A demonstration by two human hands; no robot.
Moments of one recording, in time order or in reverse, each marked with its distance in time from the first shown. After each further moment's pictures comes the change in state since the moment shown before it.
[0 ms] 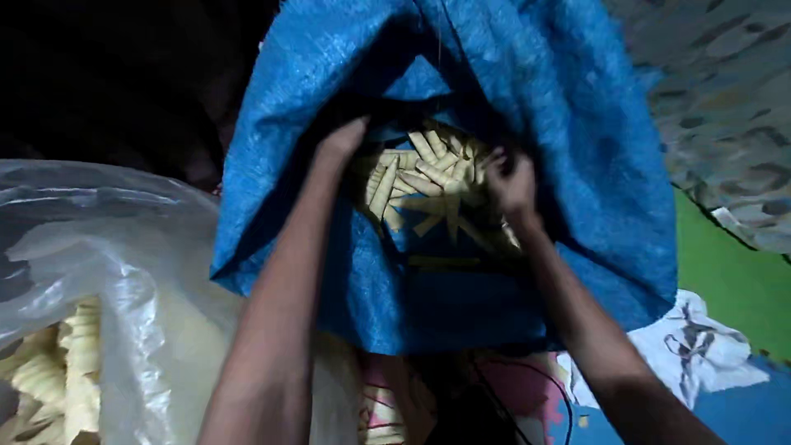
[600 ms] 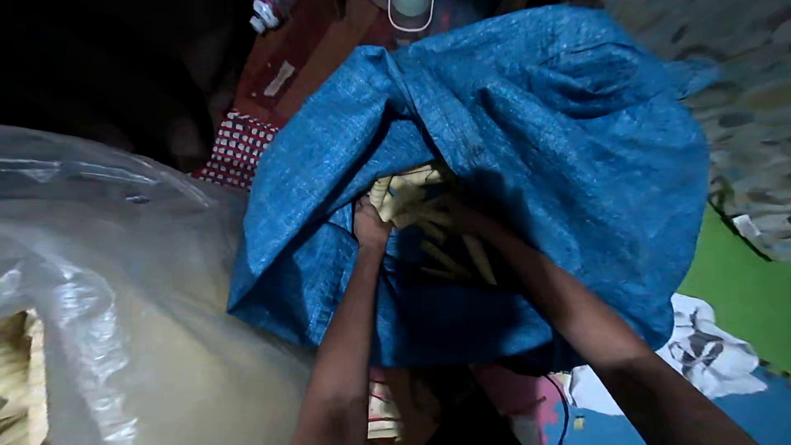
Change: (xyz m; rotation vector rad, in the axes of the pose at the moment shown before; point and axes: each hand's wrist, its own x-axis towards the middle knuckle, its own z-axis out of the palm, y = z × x) left_hand -0.047 -0.105 0.163 -0.057 -0.032 -0.310; right_hand 0.005 0.050 0.105 -0.438 -0.821 -0.139
